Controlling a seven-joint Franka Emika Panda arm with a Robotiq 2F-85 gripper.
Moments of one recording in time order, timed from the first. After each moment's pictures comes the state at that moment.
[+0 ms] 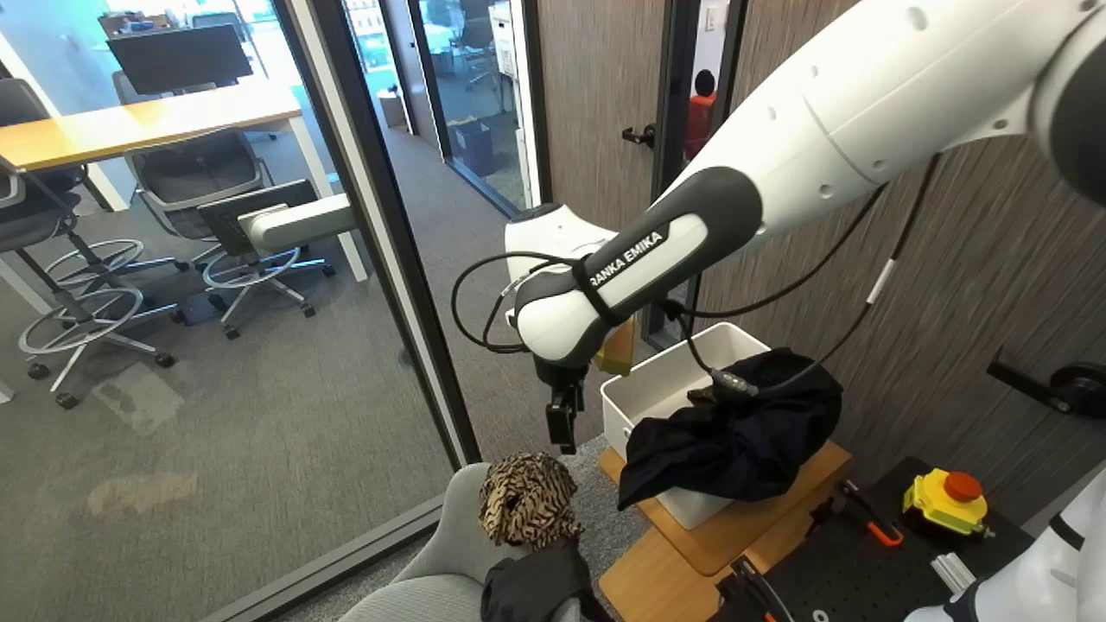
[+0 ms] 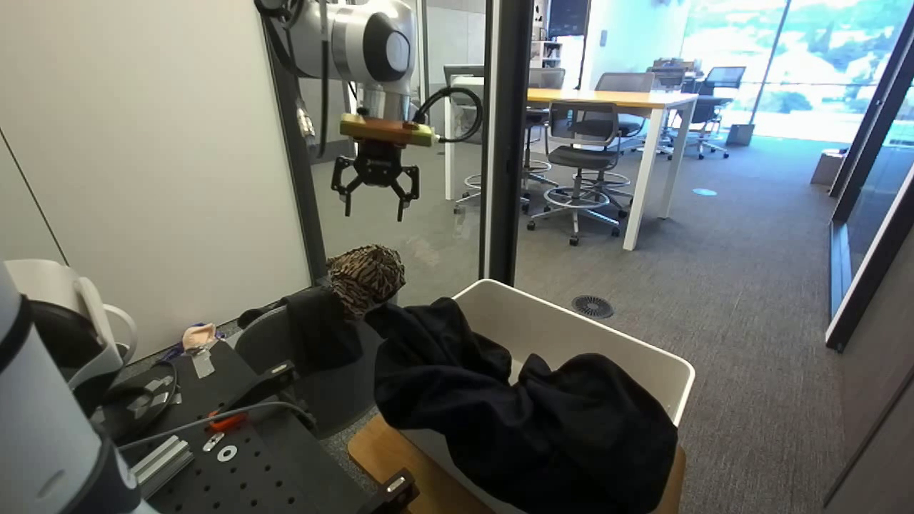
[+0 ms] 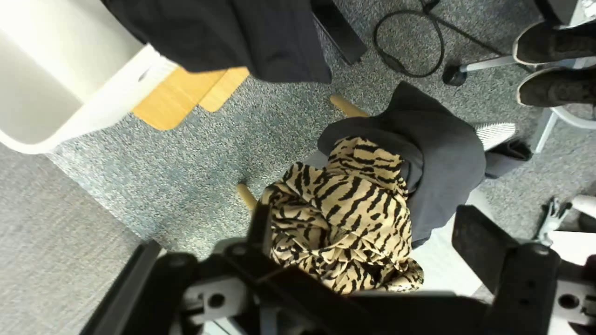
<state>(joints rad) 0.18 0.28 0.31 -2.11 -0.01 2.21 -0.42</state>
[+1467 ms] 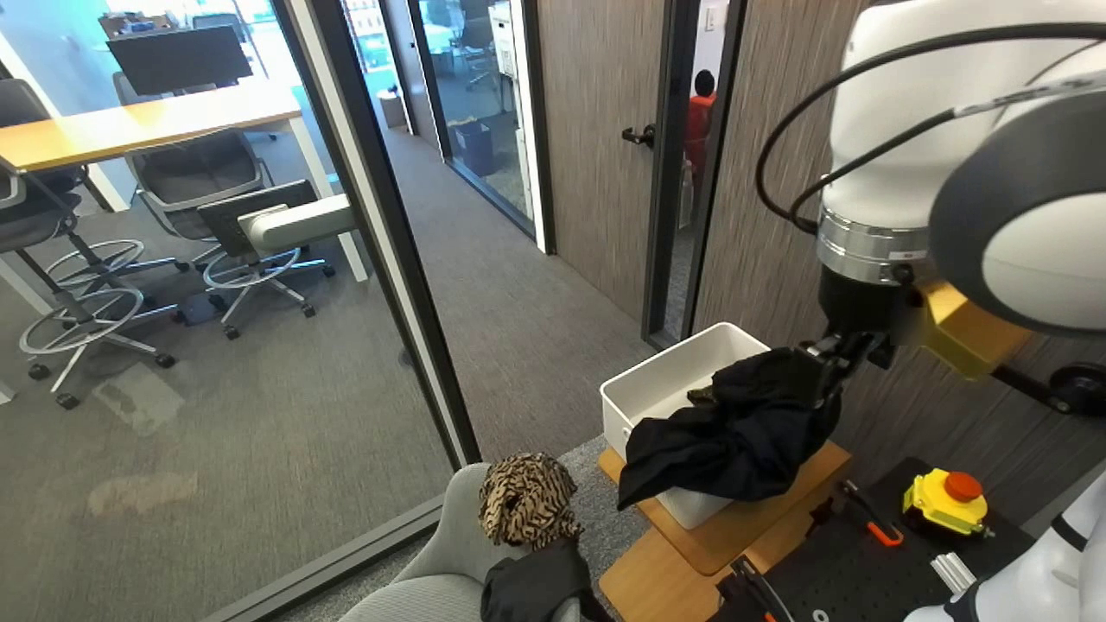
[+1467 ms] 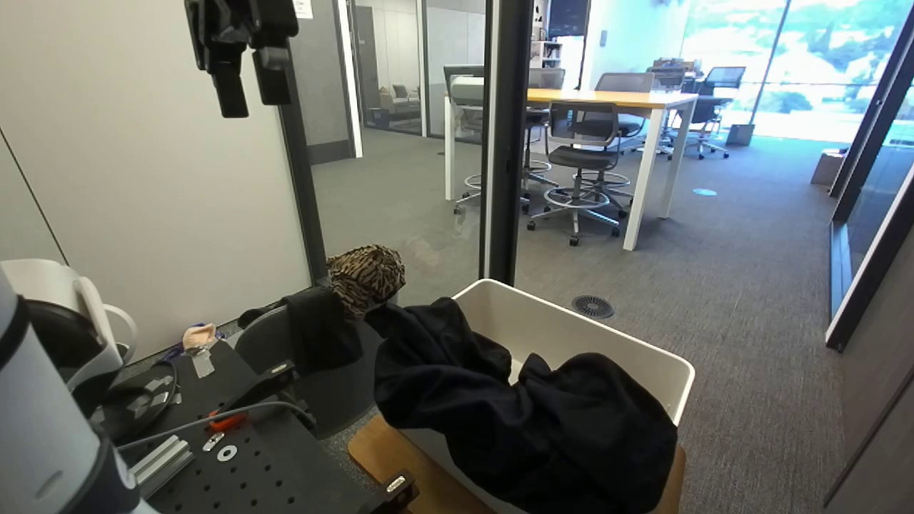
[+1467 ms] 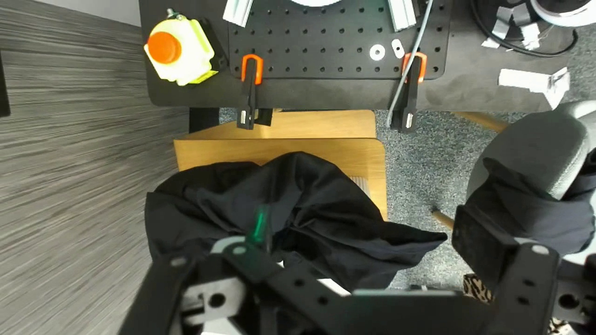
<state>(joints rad) 0.17 -0.97 0.22 -2.69 -0.01 1.62 0.26</state>
